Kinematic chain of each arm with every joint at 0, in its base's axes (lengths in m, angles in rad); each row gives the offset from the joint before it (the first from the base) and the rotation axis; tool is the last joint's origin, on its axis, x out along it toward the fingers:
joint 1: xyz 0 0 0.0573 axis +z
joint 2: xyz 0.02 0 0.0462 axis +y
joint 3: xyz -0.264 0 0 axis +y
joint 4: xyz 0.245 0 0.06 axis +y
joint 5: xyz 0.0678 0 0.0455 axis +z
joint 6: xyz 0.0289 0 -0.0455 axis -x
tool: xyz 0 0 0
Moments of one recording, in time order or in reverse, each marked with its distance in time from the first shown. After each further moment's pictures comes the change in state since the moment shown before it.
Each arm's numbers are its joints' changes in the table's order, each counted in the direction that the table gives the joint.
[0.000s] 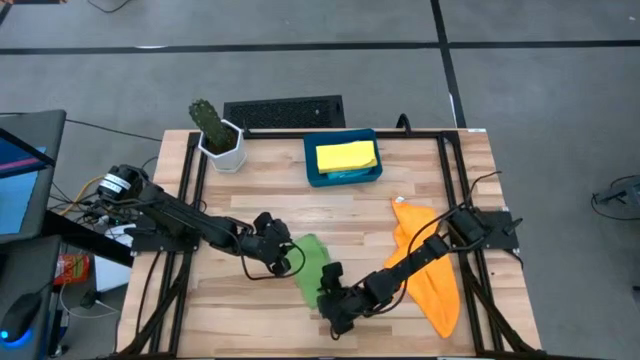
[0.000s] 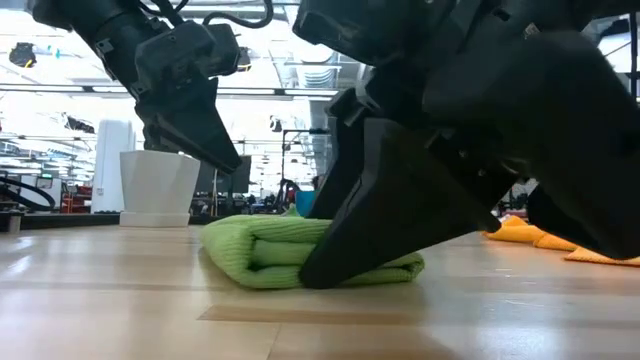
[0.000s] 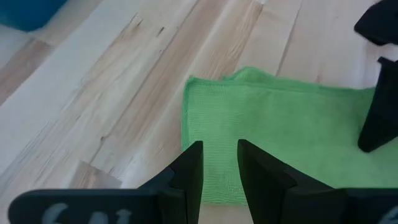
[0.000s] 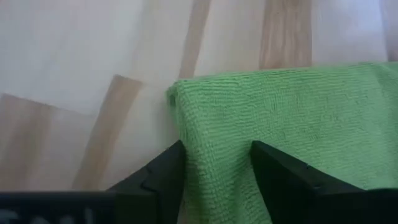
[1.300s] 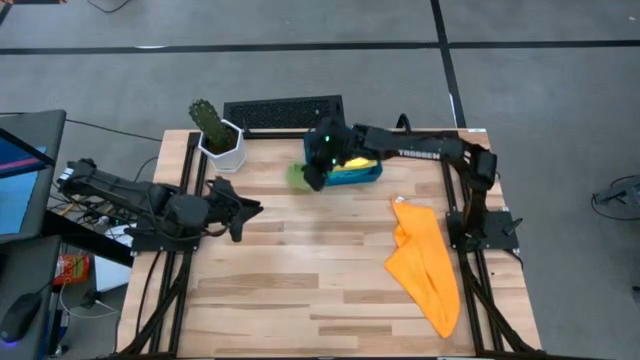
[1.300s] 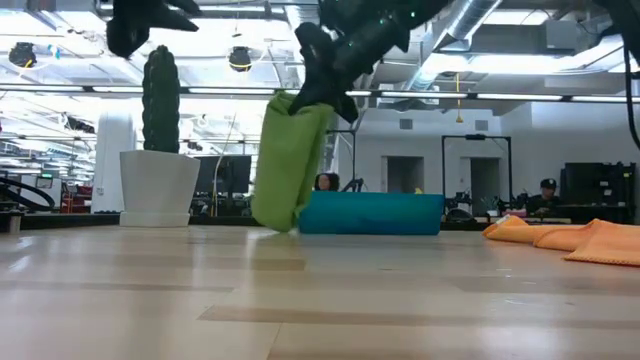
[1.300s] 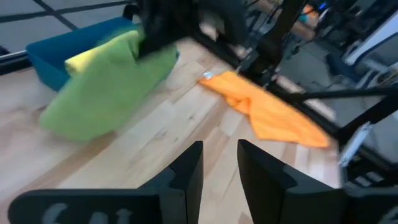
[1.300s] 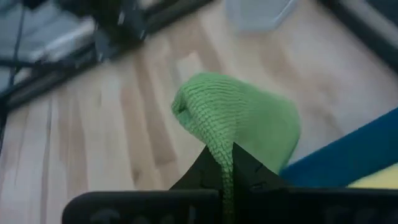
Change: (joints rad) left arm 0.011 -0.700 -0.002 0.270 0.144 0.090; right arm -0.833 -0.306 -0.247 0.249 0.660 -0.108
